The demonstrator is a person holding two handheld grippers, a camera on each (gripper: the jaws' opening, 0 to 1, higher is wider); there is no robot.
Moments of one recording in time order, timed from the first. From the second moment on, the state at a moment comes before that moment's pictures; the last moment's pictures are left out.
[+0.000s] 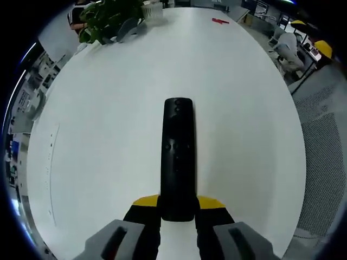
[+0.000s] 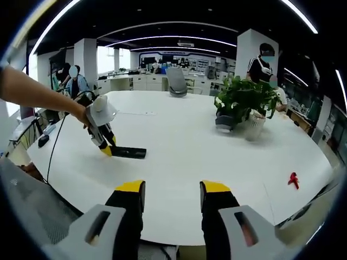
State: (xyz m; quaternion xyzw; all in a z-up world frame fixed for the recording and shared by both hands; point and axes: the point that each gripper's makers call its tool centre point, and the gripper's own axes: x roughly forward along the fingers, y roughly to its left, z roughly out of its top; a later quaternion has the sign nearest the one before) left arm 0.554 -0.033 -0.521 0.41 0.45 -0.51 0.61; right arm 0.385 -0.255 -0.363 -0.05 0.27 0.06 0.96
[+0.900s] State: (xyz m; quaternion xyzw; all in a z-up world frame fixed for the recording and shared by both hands) left arm 0.532 -0.032 -0.521 0.41 0.45 -0.51 0.61; right arm 0.384 -0.253 -0.363 -0.05 0.27 0.07 0.96
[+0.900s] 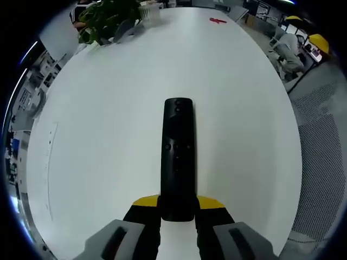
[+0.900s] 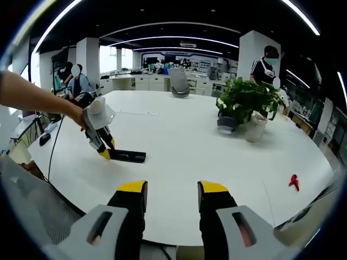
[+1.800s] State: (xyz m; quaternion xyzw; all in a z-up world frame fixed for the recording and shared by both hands) left arm 0.516 -0.033 -0.521 0.41 0.45 -0.51 0.60; right arm 0.384 -0.250 -0.359 -0.05 0.26 0.08 0.96
